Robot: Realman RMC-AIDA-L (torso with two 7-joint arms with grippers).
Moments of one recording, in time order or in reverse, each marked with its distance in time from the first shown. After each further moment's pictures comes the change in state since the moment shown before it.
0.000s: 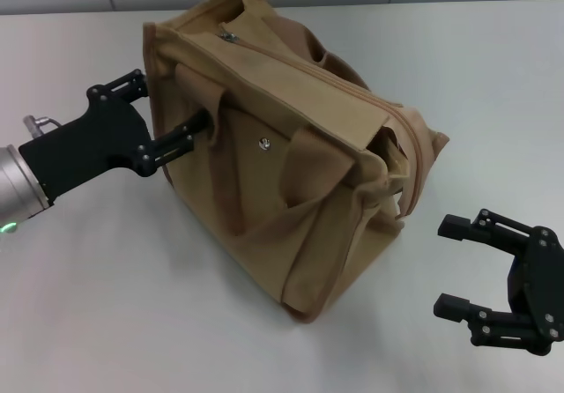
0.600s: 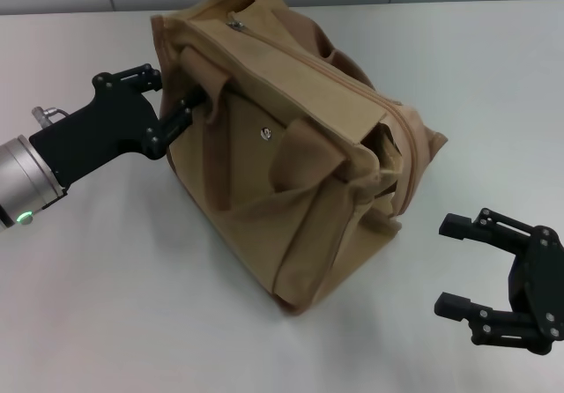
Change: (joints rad) left arm -0.023 -0.006 0.034 -0.065 -0.104 -0.046 0.030; right arm -0.001 0.000 0.003 0.000 0.001 0.000 0.000
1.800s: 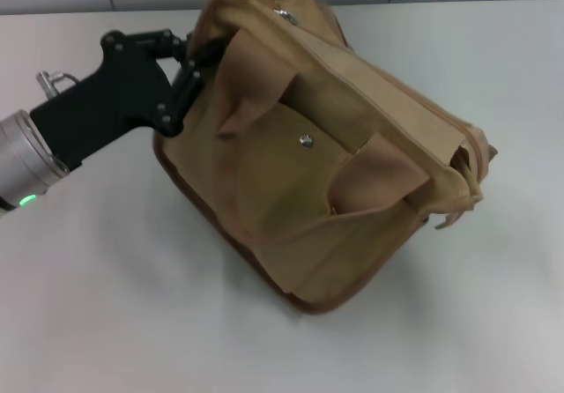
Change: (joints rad) left arm -0.039 -0.001 -0.007 -0.012 -0.057 0.221 0.097; right arm -0.100 0.002 0.006 0.048 0.649 -0.026 0.108
